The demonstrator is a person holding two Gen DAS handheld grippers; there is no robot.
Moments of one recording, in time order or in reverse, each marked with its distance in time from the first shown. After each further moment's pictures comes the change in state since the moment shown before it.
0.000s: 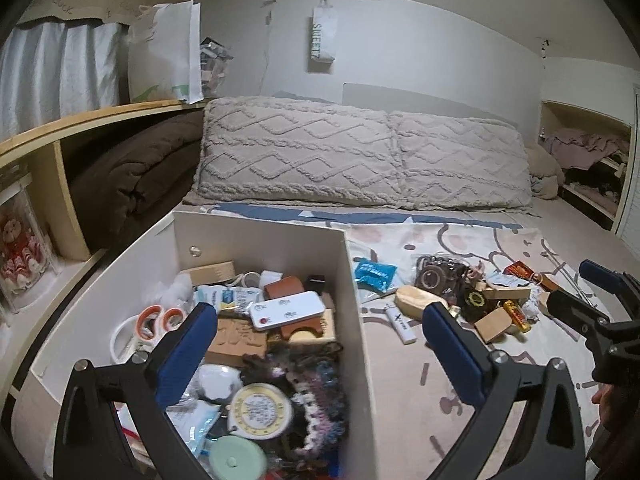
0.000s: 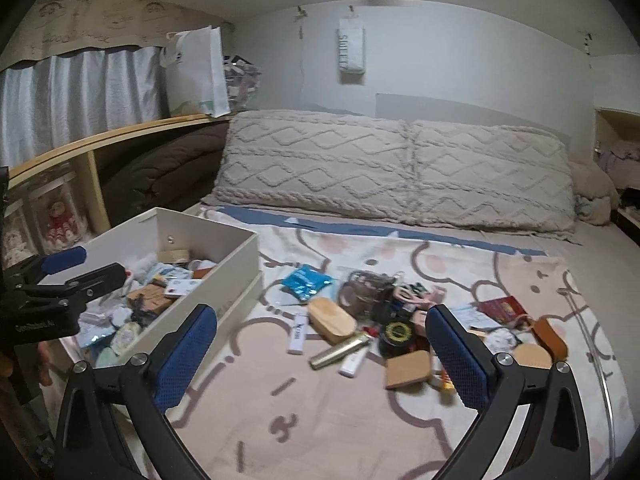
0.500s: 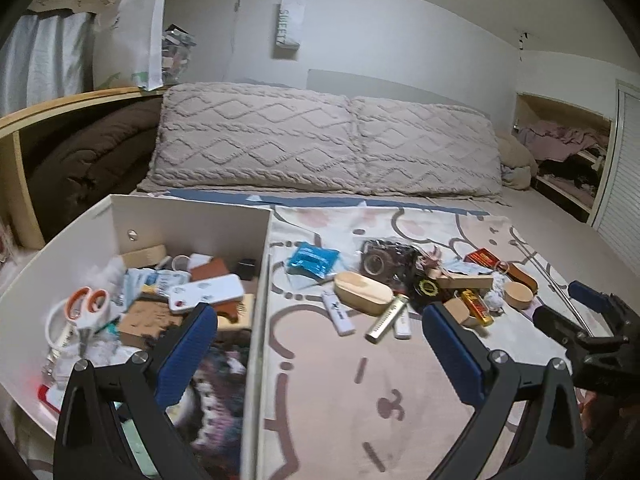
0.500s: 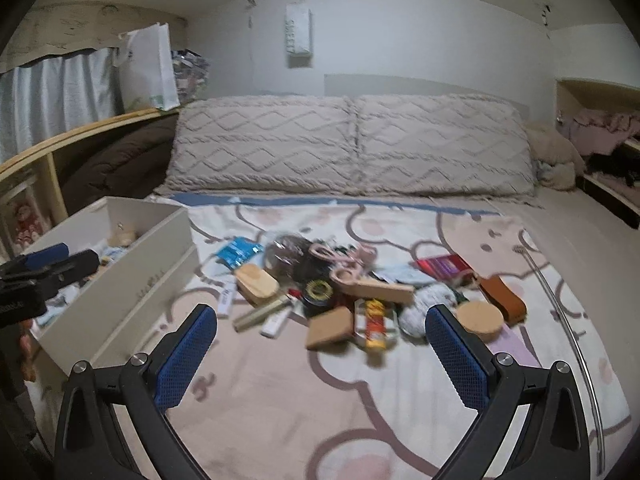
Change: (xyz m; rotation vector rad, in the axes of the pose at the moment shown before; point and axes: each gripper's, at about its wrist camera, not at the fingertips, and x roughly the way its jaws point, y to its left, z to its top) left arm 0.021 -0.060 -0.015 0.013 0.045 -0.096; right arm -0.003 -0.070 -0.041 0.071 0.058 -0.110
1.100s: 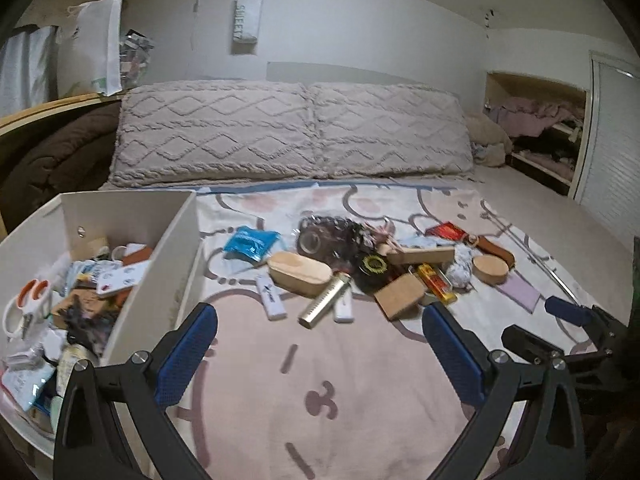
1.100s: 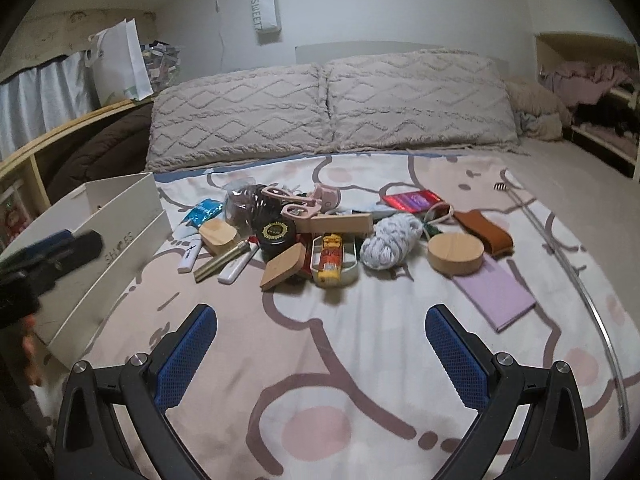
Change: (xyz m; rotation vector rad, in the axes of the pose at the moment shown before) left arm 0.024 -0.068 -0.030 0.073 0.022 -0.078; right arm 0.008 -0.043 -0.048 0.100 0.078 0.021
